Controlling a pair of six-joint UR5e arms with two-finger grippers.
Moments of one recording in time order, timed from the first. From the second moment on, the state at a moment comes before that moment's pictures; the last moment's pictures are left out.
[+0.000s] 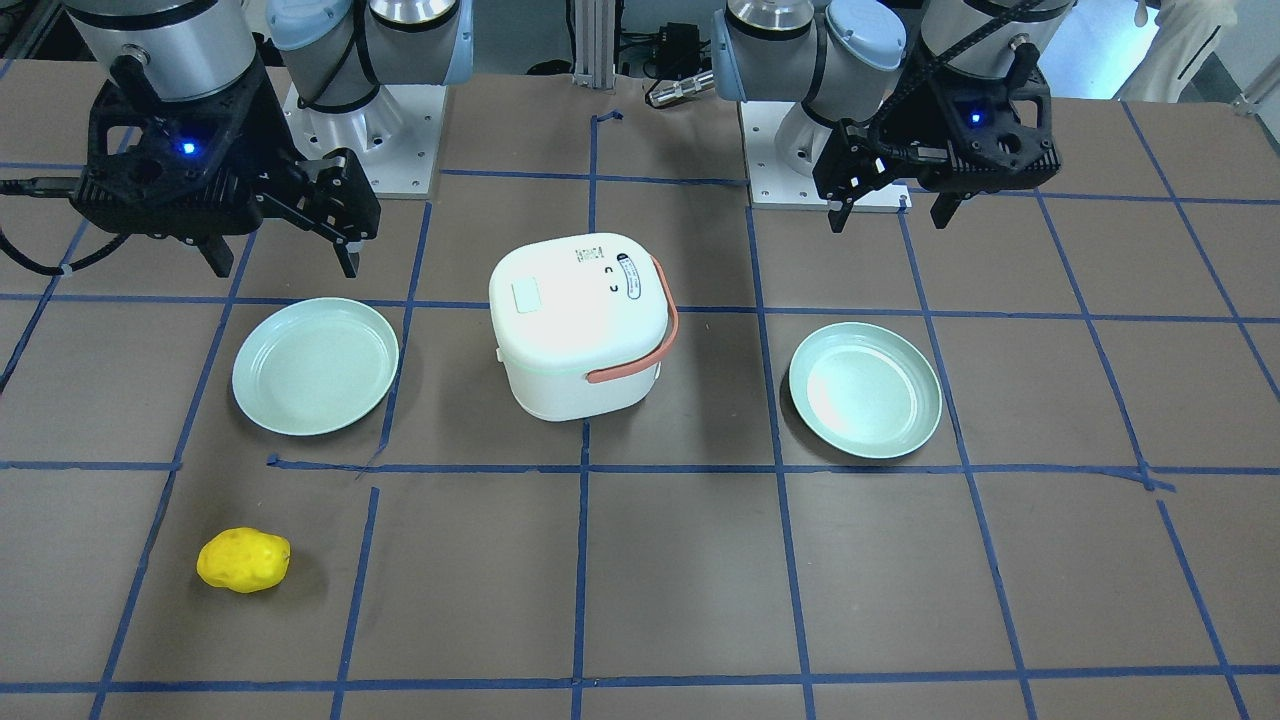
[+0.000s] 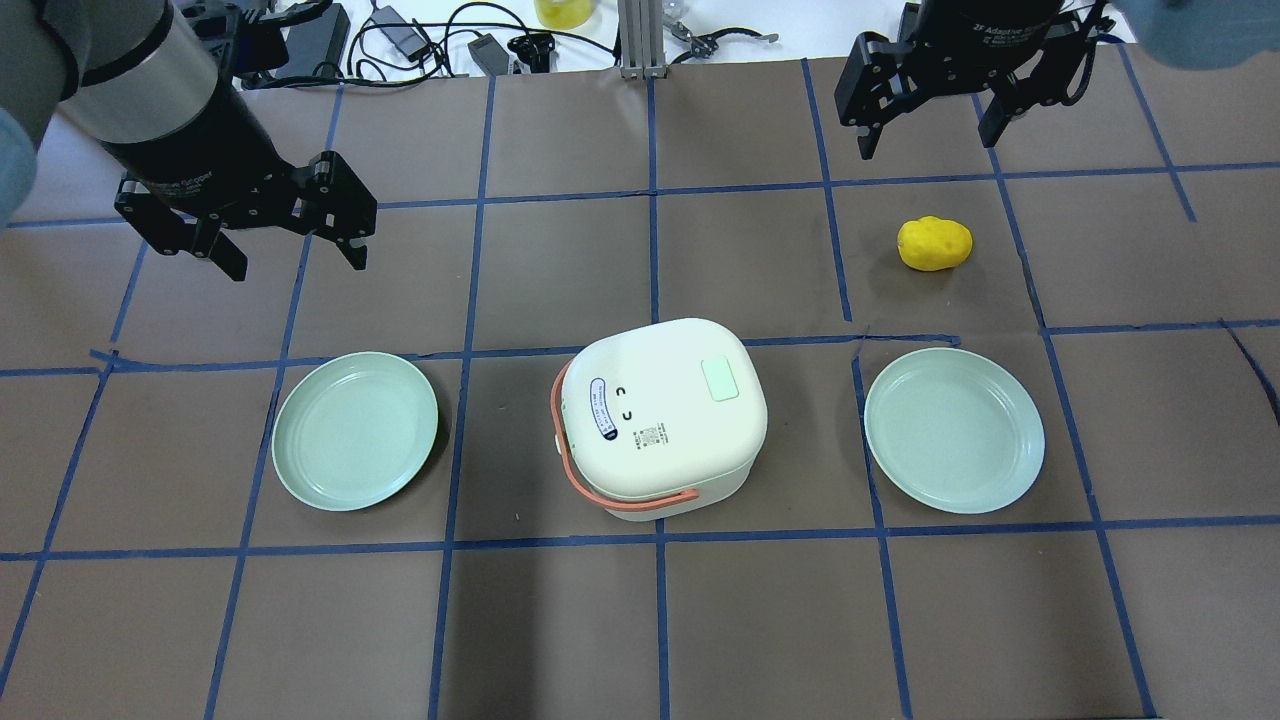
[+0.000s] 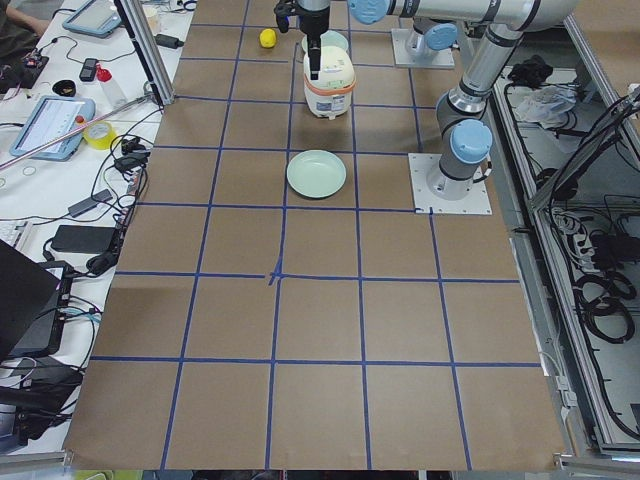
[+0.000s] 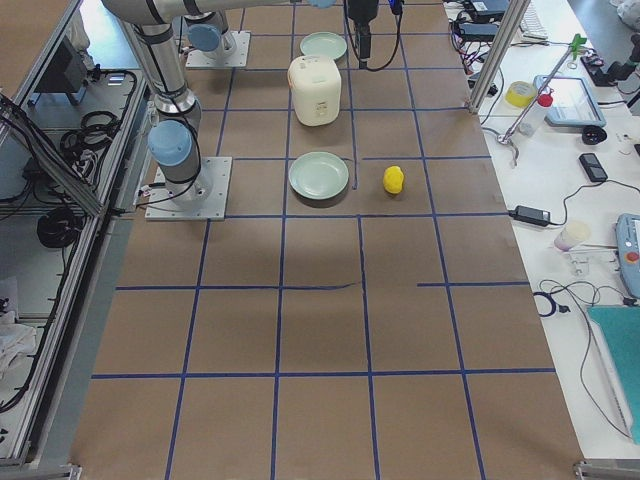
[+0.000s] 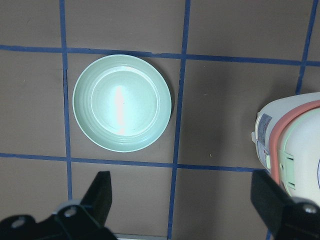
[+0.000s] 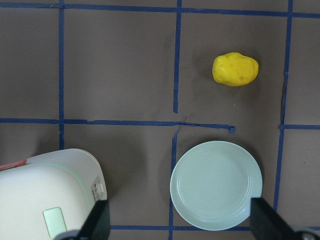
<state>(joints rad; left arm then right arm) -1.55 -1.50 -1.59 -1.62 1.59 -0.05 1.62 -1.48 1.39 -1.54 -1.60 0.01</state>
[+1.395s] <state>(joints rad) -1.55 -1.50 -1.59 -1.62 1.59 -0.05 1.63 -1.48 1.39 -1.54 -1.60 0.02</state>
